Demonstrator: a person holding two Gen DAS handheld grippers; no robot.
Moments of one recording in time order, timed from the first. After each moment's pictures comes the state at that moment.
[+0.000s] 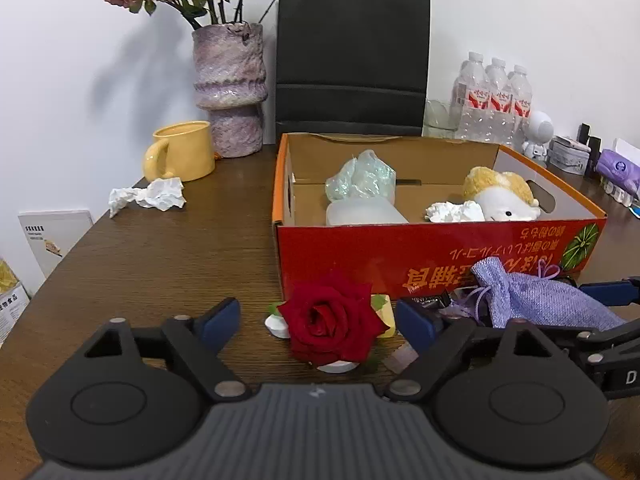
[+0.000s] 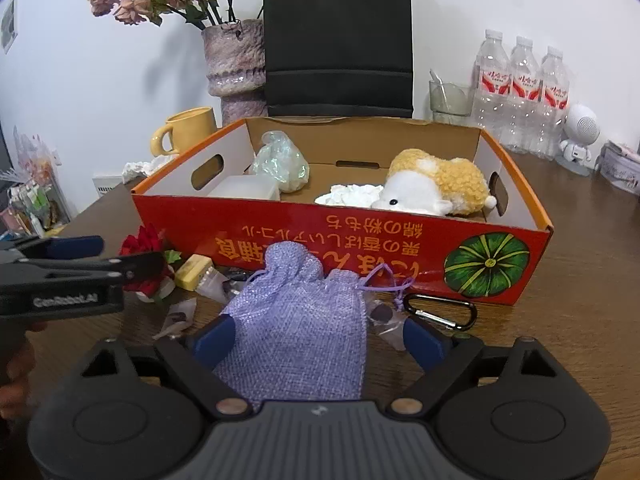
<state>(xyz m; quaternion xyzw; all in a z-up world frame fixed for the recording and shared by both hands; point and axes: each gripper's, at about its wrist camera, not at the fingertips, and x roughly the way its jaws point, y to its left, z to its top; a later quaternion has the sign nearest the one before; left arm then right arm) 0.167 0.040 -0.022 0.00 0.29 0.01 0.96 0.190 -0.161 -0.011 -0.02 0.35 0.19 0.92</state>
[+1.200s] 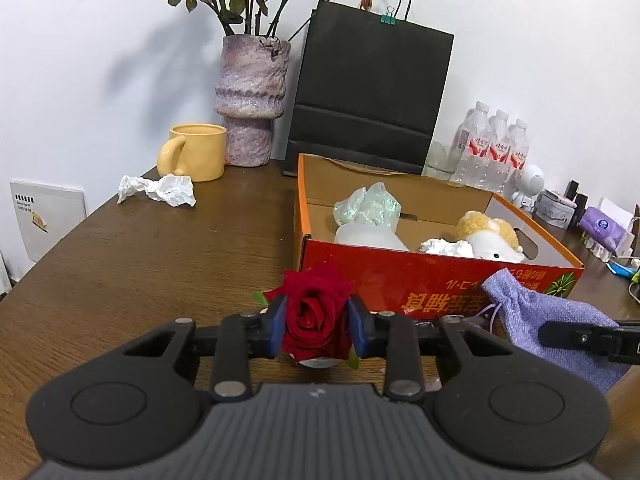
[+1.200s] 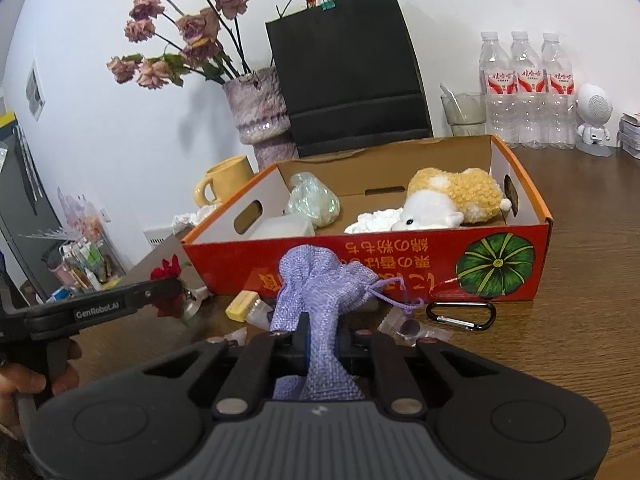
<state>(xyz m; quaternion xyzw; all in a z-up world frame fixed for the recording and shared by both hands) 0.145 0.072 -0.013 -0.08 0.25 -0.01 0.96 0.174 -0.195 0.002 0.08 0.31 0.25 0.92</state>
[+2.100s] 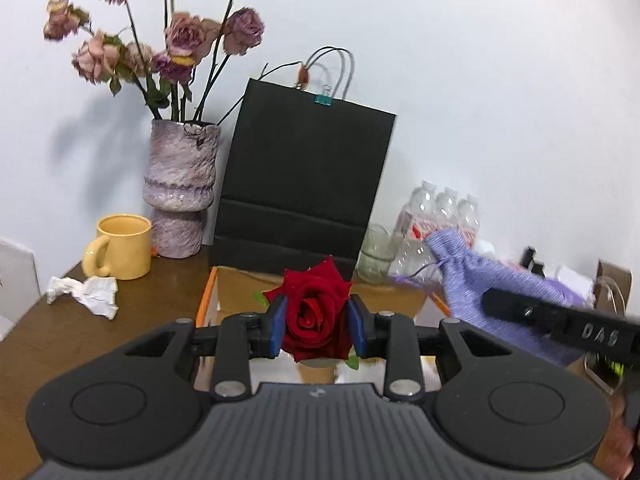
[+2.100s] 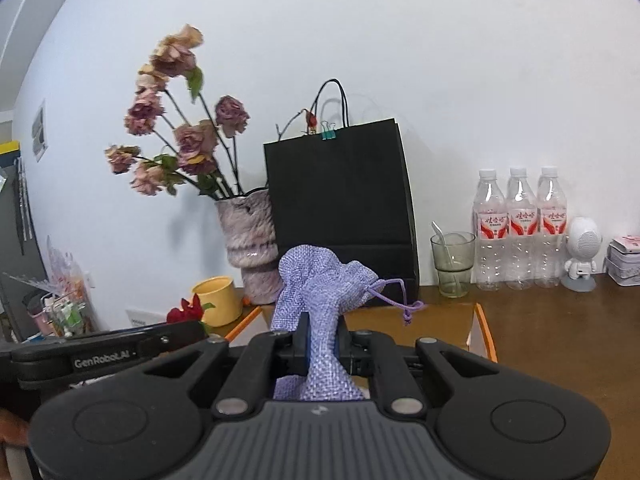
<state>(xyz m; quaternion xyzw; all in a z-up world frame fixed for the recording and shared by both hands) 0.209 0.021 0.070 -0.11 0.18 -0.05 0.98 0.229 -0.199 0.099 0.06 0.17 0.22 0.96</state>
